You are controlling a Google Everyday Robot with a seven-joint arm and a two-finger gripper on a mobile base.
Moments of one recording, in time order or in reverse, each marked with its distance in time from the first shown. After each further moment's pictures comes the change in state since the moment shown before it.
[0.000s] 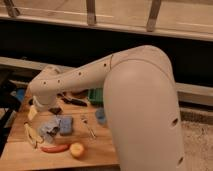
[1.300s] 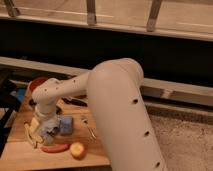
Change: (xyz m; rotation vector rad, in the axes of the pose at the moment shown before) arm 0.034 0.012 0.098 -0.108 0.173 -0.076
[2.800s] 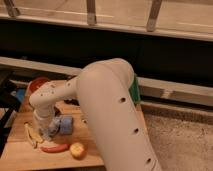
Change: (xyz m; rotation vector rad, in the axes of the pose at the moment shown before) arm -0.003 0.000 0.008 0.040 -0.007 -0.038
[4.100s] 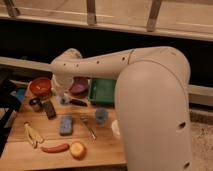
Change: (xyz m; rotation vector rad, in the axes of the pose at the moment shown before) arm -0.036 -0.129 -0.174 0.143 -0.294 0.349
